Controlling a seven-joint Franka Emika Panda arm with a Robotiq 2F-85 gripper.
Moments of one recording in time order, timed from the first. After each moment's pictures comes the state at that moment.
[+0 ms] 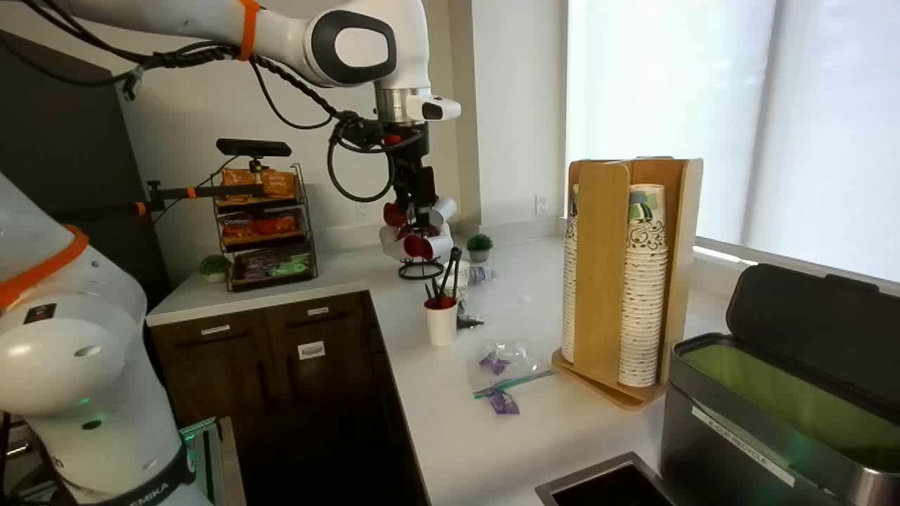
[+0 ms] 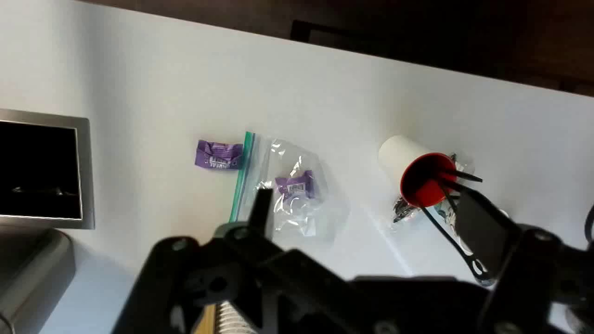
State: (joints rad) arm 0.01 -0.44 -0.04 -2.24 0.13 1.89 0.06
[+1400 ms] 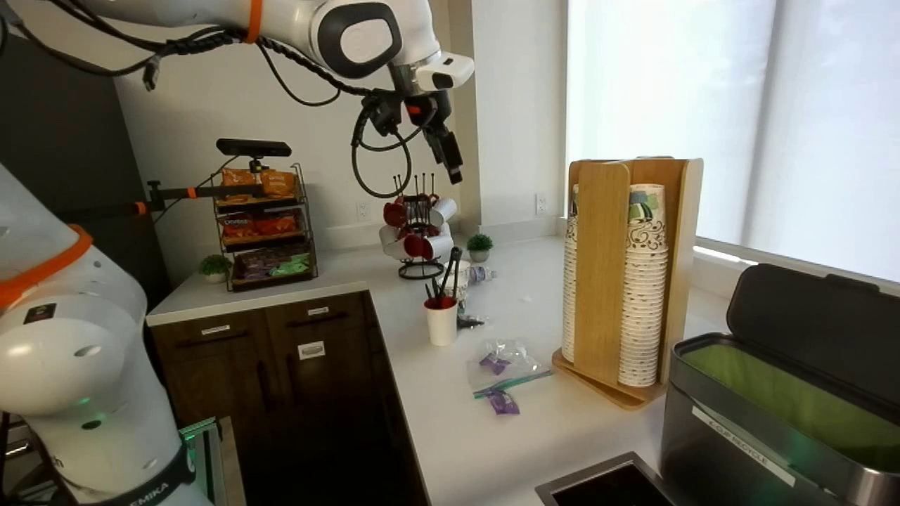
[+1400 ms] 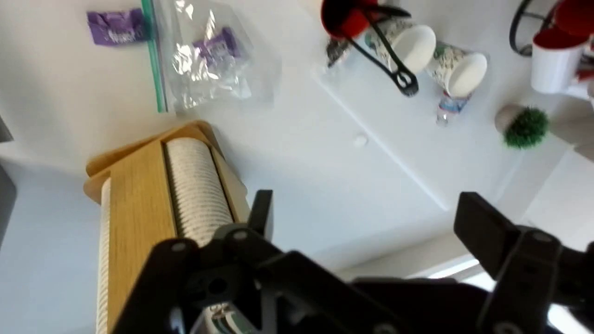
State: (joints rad) arm 0.01 -0.41 -0.03 -2.17 0.29 2.21 0.18
